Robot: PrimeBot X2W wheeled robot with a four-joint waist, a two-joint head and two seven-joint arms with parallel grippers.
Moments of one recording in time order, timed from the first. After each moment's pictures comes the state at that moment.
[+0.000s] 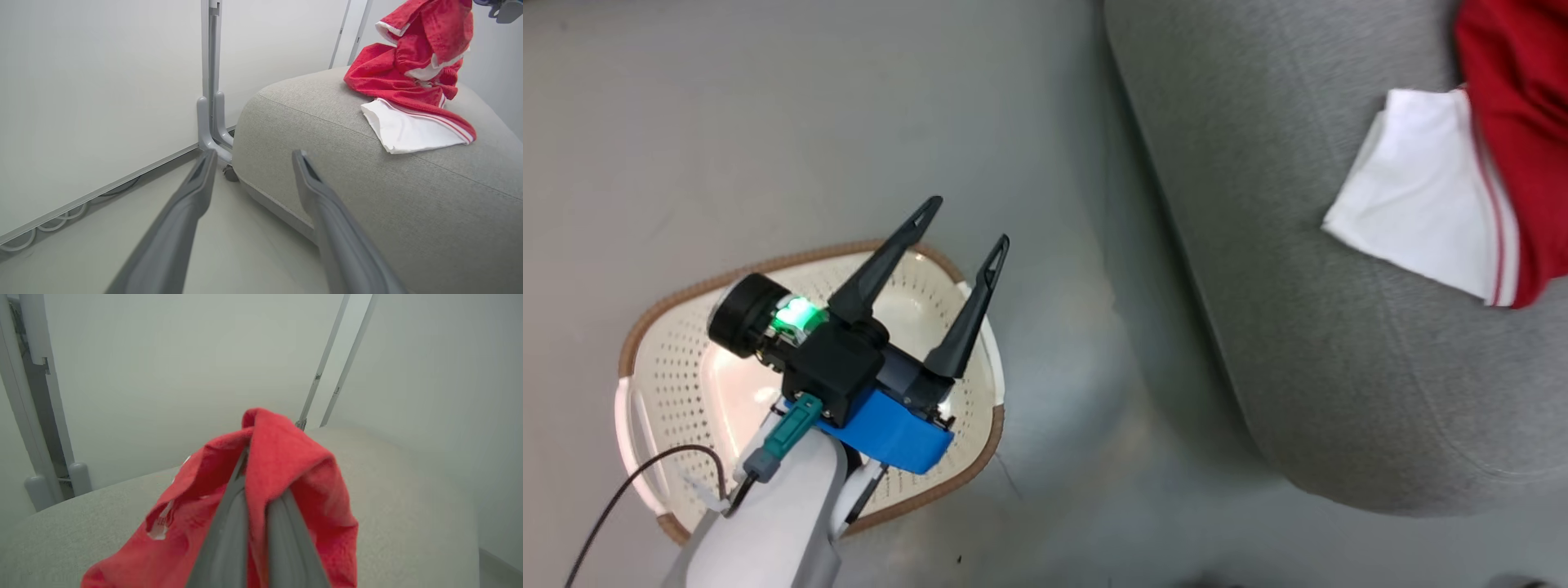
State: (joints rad) left arm -0.50 0.20 -0.45 0.15 -0.14 -0.13 -0.26; right arm -0.99 -0.41 -0.56 0.60 -0.06 0.13 -0.05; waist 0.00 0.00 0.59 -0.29
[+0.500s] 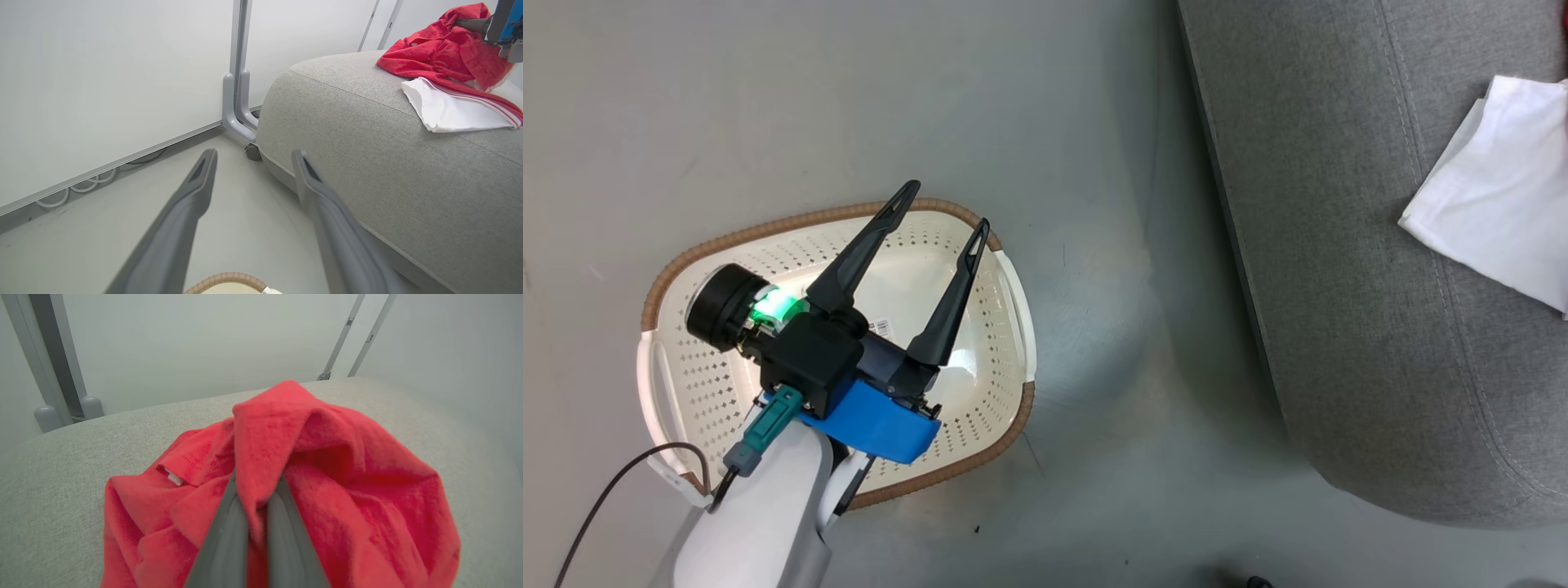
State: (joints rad) left arm -0.51 0.22 -0.42 0.14 -0.13 -0.13 -0.26; right arm -0.98 -0.35 -0.64 0.77 -0.14 0.13 -0.15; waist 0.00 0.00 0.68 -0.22
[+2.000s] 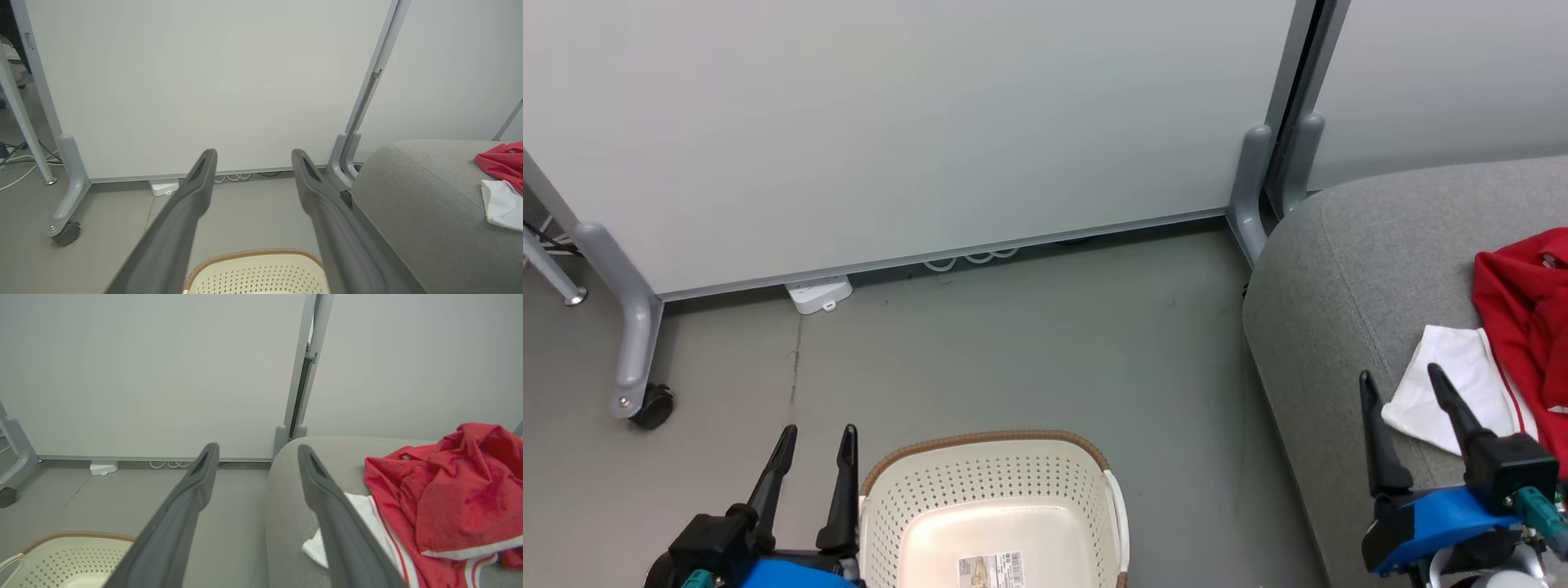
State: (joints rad) left arm -0.07 0.05 -0.07 0.25 -0.22 -0.13 -0.26; right arm -0.05 -0.11 -0.11 0.07 -0.05 0.13 -0.06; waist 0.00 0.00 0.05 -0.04
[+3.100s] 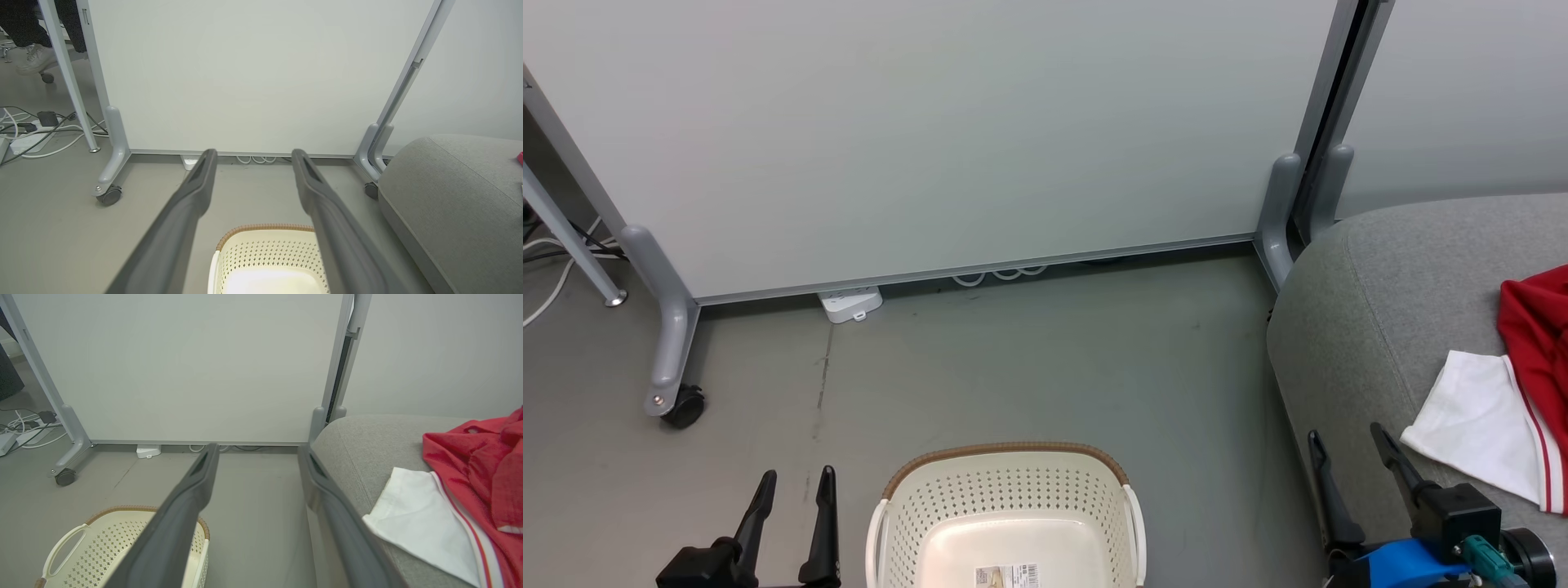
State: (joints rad) left arm -0.02 0.05 -0.01 0.32 -0.22 -0.13 -0.26; right arm 0.04 -0.05 -0.04 0.11 -0.03 0.13 -0.09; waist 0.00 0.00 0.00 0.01
